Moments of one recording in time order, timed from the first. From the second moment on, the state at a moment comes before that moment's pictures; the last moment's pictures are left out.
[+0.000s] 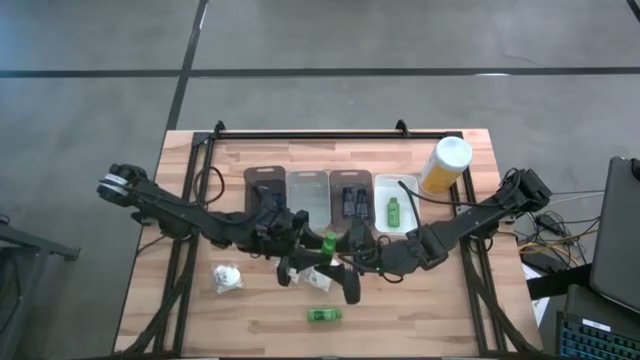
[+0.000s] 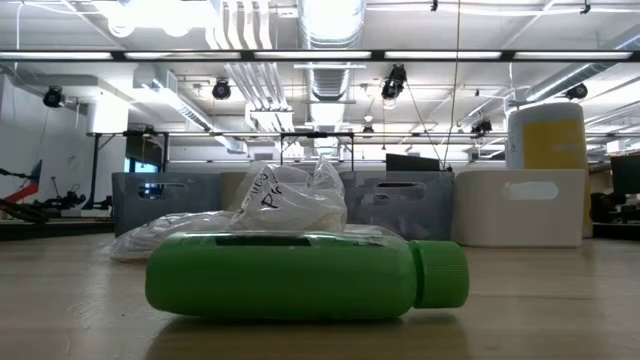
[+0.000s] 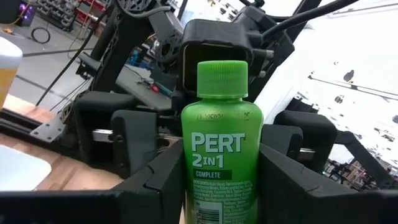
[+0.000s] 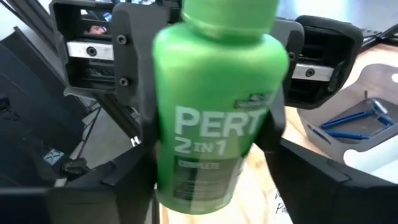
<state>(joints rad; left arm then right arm) -0.36 1.41 0.96 0.65 -0.20 -0.54 0.47 1.60 1.30 0.06 0.53 0.64</state>
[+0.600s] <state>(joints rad) -0.36 1.41 0.96 0.58 -0.21 -0.59 0.47 1.60 1.30 -0.01 0.51 0.70</state>
